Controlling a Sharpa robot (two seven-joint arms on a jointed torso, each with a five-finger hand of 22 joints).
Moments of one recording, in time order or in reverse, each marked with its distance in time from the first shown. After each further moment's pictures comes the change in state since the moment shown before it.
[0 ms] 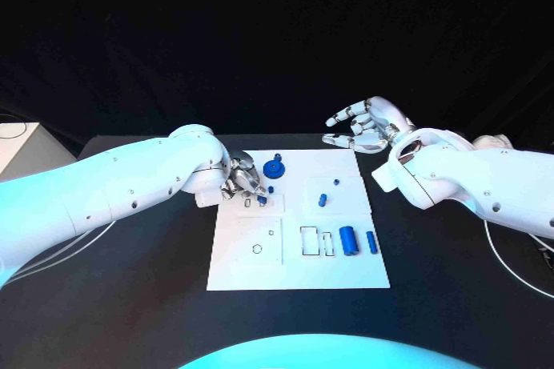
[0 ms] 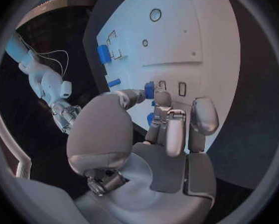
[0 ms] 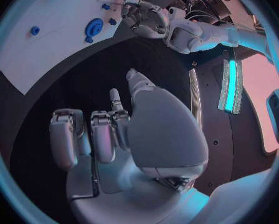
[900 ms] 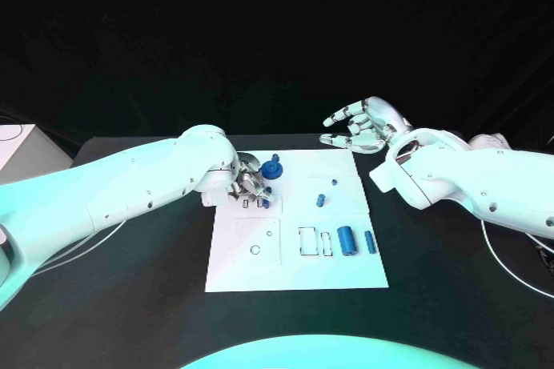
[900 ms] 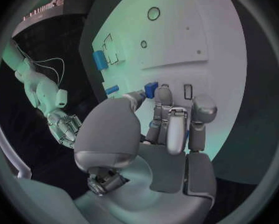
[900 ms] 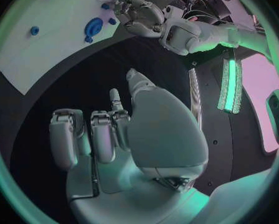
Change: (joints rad) left arm 0.000 0.072 -0.007 -0.065 -0.051 0.067 -0.005; left_hand 0.072 0.133 -0.222 0.034 -0.235 -0.043 0.024 -0.038 -0.080 -0.128 0.030 -0.048 -0.054 -0.005 0.023 -0.043 0.000 0.016 -0.084 0.030 -0.065 -0.108; right arm 0.000 0.002 0.000 0.003 0.001 -0.006 0.003; right_hand 0.000 0.000 0.000 0.000 -0.004 0.000 0.000 -0.004 -0.001 0.000 0.000 0.000 0.000 0.000 0.000 0.000 0.000 0.000 0.000 0.000 0.000 0.000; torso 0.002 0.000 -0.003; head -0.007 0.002
